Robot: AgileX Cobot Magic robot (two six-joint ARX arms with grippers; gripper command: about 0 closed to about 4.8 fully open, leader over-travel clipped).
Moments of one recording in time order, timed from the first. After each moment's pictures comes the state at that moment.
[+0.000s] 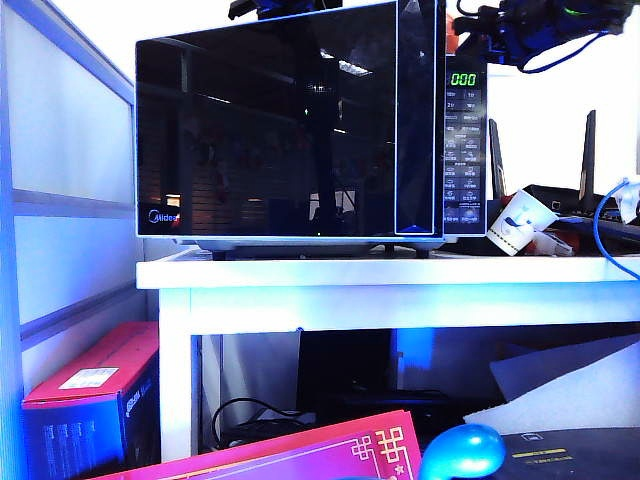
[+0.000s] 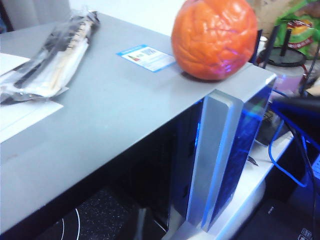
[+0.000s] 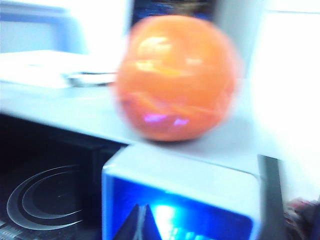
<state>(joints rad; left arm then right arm) -0.50 2.00 2.11 -0.33 0.23 0.07 0.09 1.75 1.39 0.51 -0.37 -0.03</state>
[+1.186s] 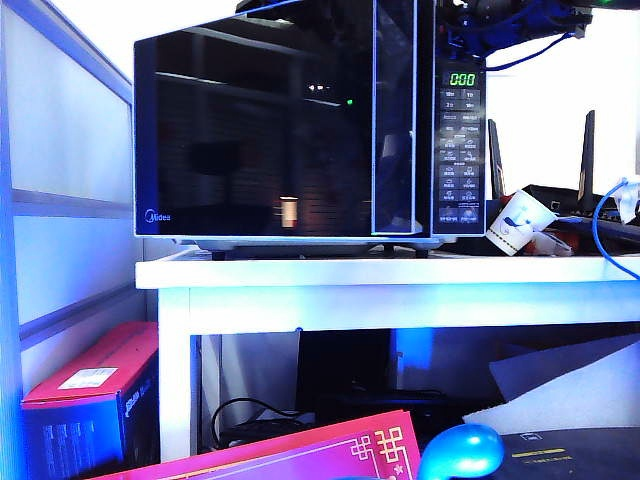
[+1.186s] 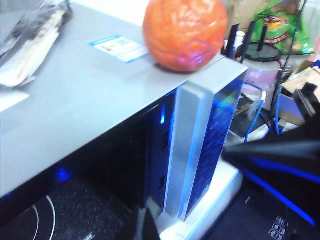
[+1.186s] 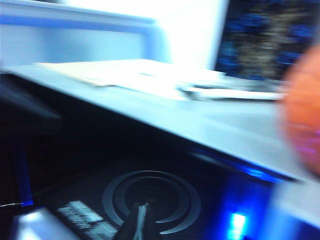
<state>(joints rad) -0.50 1.98 2.10 -0.34 0.27 0.05 0.18 1.76 1.39 0.54 -0.61 -0.02</state>
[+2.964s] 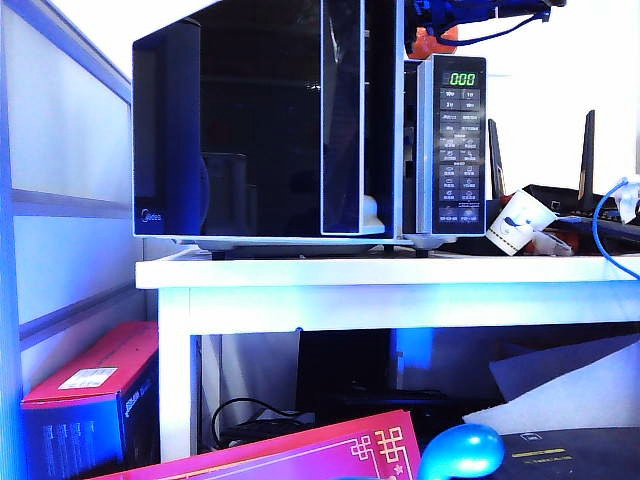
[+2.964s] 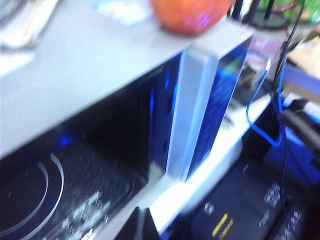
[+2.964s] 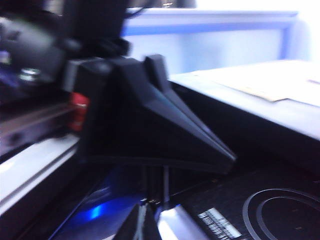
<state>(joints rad) -0.48 1.97 2.16 -0.54 0.27 0.07 0.27 1.74 1.42 0.45 -0.94 0.07</state>
